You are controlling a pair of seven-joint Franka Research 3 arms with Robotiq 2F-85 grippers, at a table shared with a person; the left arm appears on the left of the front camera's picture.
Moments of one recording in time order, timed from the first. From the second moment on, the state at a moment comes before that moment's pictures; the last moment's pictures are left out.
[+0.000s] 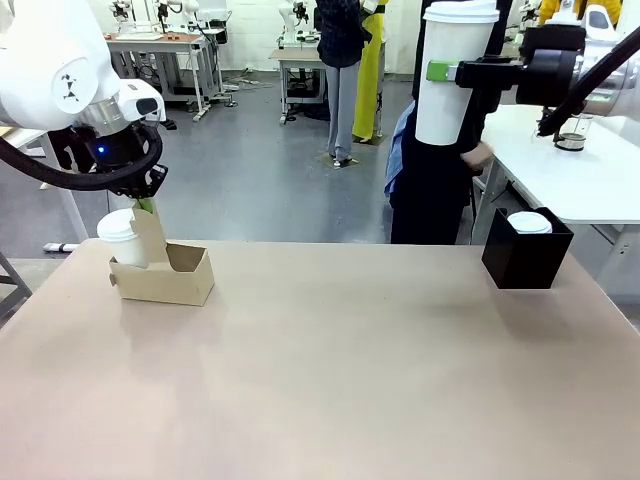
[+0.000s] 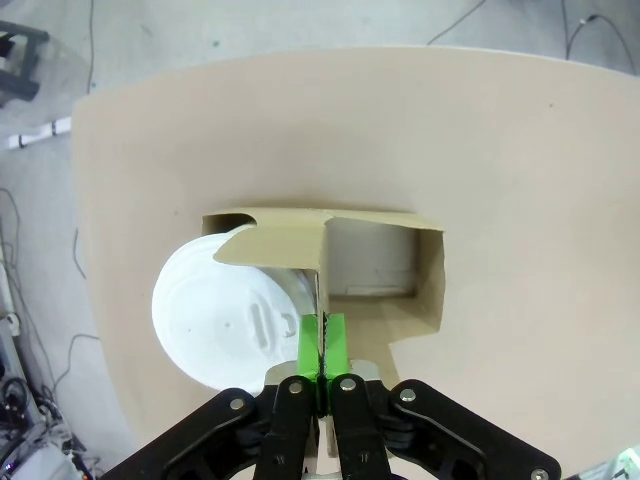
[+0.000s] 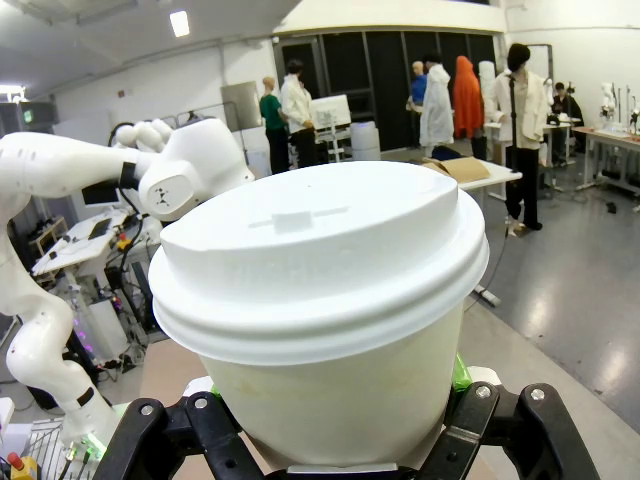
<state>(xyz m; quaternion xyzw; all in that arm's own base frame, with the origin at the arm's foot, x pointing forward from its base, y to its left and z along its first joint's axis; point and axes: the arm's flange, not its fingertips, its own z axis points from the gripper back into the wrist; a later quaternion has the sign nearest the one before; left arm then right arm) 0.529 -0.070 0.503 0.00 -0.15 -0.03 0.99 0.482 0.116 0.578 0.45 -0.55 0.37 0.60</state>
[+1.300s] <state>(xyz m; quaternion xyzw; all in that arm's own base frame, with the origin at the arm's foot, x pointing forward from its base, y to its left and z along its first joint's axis) 0.412 -0.351 0.532 -0.01 -0.18 -0.01 0.98 0.482 0.116 0.578 0.45 -0.55 0.37 0.60</state>
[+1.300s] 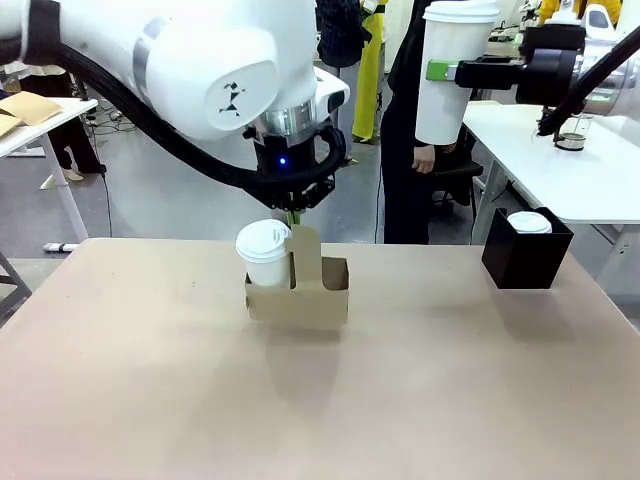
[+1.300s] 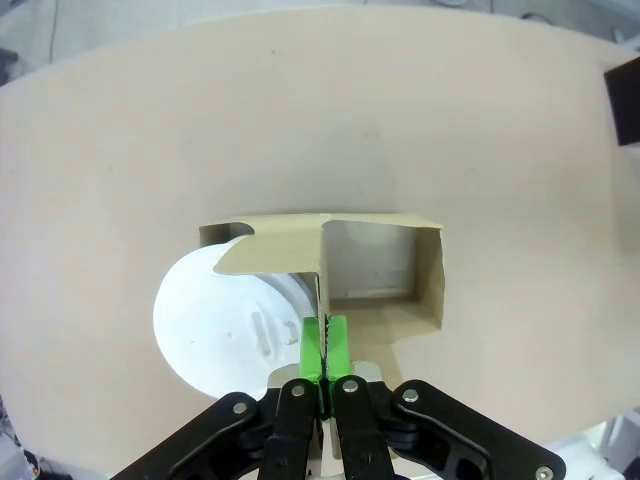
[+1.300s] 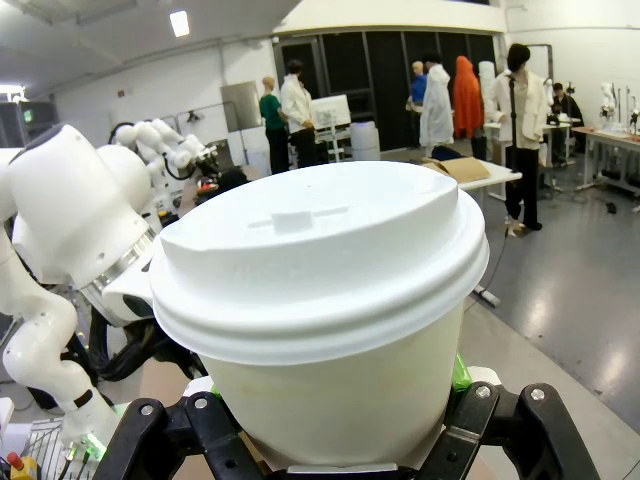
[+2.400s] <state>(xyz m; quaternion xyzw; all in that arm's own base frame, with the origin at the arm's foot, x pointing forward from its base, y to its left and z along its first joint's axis) 0.411 -0.369 0.494 0.00 -0.14 -0.02 0.99 0.482 0.116 0.578 0.45 -0.55 0.37 0.60</state>
